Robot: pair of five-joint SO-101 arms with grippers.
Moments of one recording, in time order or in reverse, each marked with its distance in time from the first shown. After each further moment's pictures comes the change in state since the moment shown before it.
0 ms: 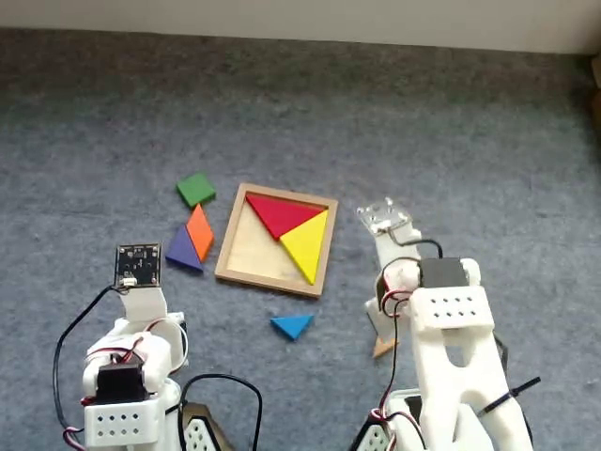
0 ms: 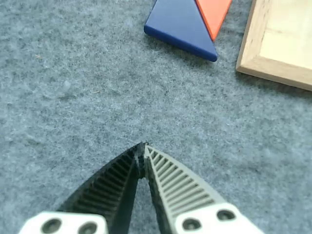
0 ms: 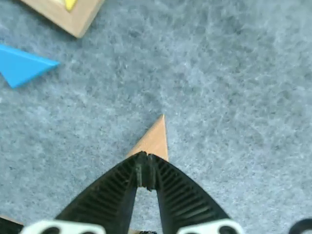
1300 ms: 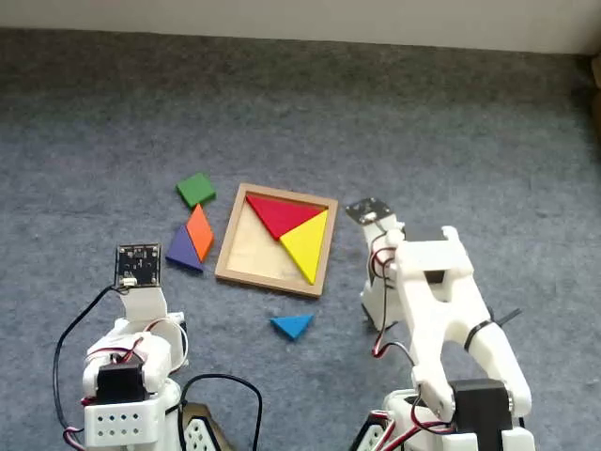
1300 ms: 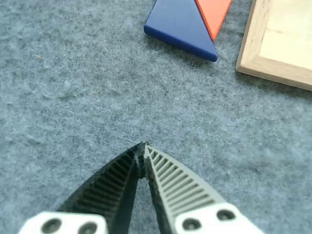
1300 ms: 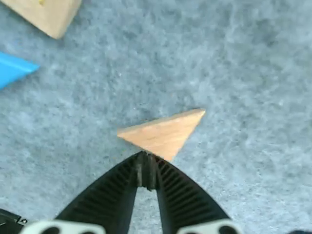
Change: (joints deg) left arm 0.0 0.0 0.0 0.0 0.0; right arm -0.1 24.0 -11.0 -3.0 2.9
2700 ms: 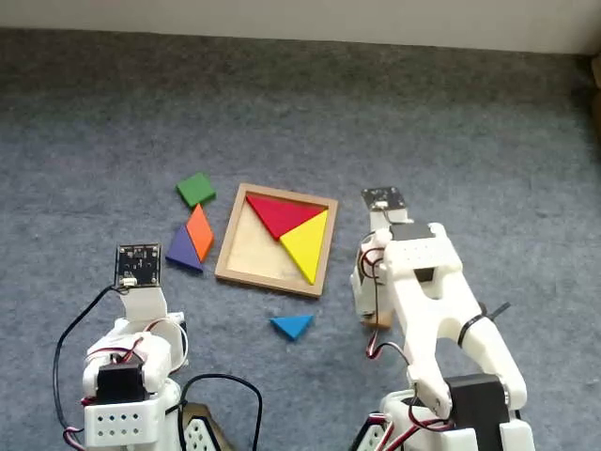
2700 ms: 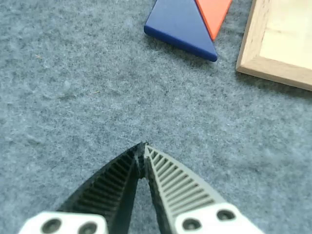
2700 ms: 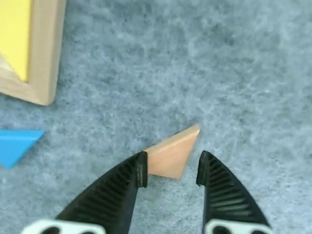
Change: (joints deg) left arm 0.0 0.0 0.0 0.0 0.0; right arm -3.4 1.5 0.4 -5.5 -22.9
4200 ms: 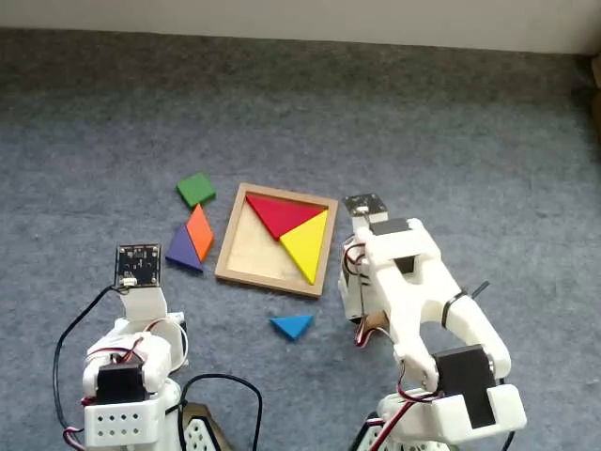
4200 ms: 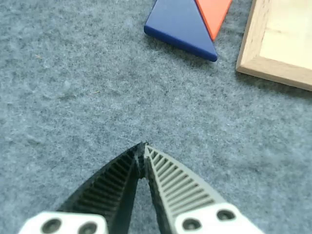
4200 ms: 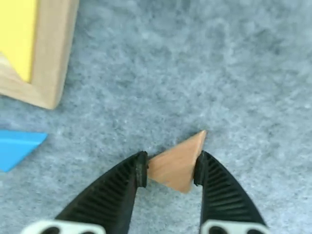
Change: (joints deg) left arm 0.0 0.0 0.0 0.0 0.0; right arm -4.0 11.9 -1.1 -0.4 -0.4
